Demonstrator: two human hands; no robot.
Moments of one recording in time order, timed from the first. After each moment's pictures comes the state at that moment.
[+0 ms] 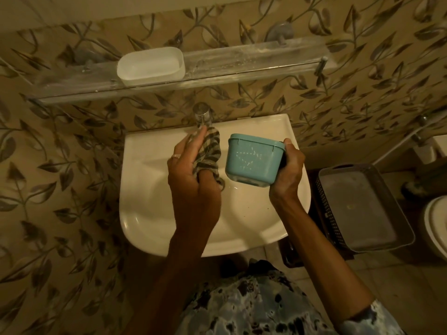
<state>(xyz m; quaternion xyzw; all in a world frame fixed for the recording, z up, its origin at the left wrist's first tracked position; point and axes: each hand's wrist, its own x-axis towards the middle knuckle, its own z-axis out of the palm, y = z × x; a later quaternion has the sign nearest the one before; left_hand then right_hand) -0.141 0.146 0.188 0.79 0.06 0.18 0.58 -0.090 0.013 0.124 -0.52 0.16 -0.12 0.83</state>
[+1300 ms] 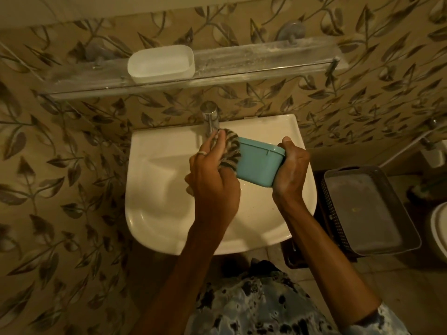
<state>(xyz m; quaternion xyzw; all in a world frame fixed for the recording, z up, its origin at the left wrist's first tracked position) -0.130 0.137 0.163 0.87 0.08 0.13 0.46 -0.088 0.024 0.134 -0.64 0.22 -0.14 0.72</state>
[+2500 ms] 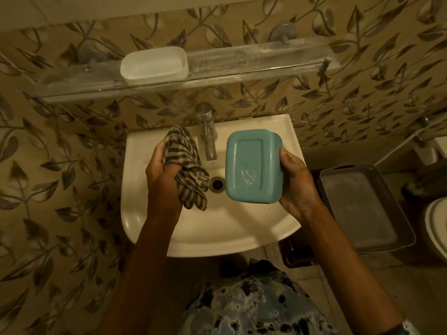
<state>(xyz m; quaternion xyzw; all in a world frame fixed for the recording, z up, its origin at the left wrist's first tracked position) -0.118 0.201 0.156 0.61 0.15 0.08 0.77 -0.109 -0.017 0.120 -0.45 0.09 0.13 0.88</state>
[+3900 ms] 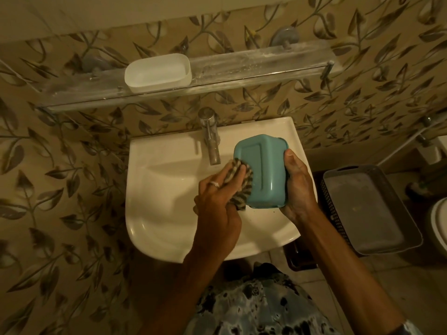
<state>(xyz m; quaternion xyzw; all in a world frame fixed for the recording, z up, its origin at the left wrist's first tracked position) -0.158 0.150 0.133 0.88 -0.06 0.09 0.46 -0.107 0.004 0.126 -0.47 0.16 0.06 0.87</state>
